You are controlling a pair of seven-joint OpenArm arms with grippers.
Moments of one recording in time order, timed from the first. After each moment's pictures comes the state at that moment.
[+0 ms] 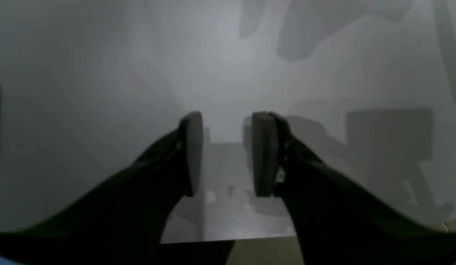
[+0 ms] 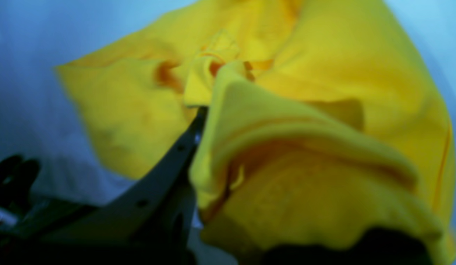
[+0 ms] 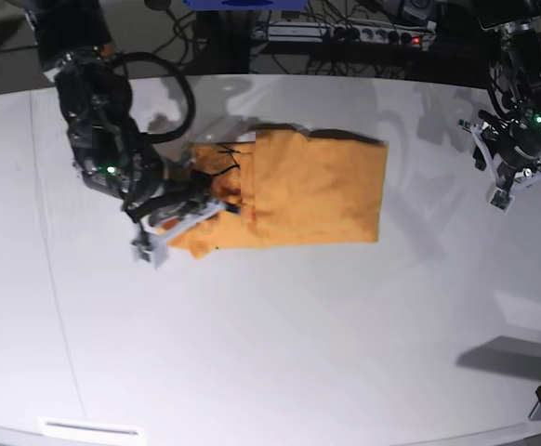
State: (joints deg) left arm 14.8 -26.4 -28.6 102.1 -12.5 -40.3 62.2; right arm 2.7 10.0 -20.8 114.1 29.5 -39.0 -74.8
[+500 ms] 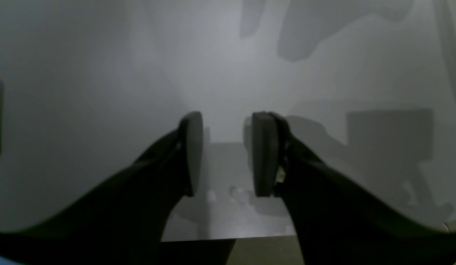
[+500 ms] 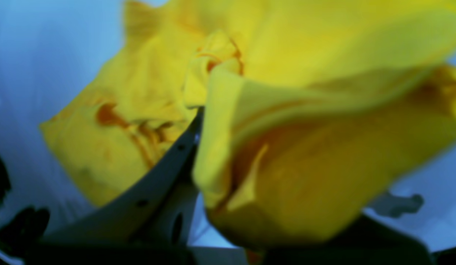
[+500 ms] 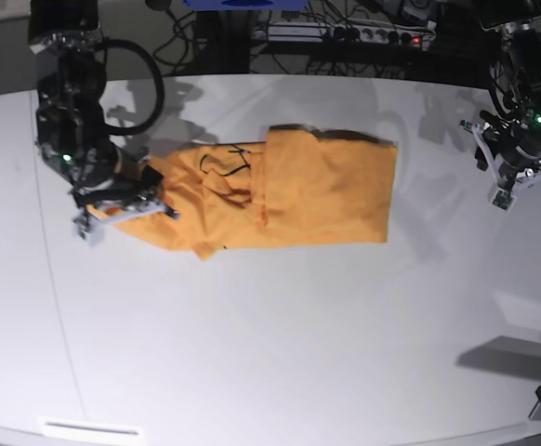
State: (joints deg) left arm 14.8 -26.4 -28.9 102.1 -12.4 -40.3 62.2; right arm -5.8 10.1 -4.8 114.1 29.6 -38.8 -70.8
